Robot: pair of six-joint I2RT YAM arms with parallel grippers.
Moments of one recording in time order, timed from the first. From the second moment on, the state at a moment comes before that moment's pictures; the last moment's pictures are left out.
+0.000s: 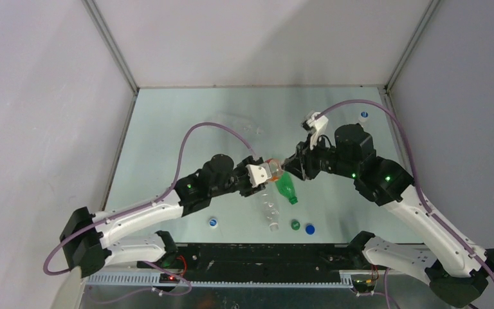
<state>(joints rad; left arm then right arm) -0.96 1.12 0.76 -0.02 0.18 0.39 0.74 0.97 1.16 -0.62 -0.31 0.11</state>
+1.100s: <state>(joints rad) -0.96 1.14 0.71 0.19 -0.01 0.22 0.64 0.86 1.11 -0.55 -0.29 0.18</state>
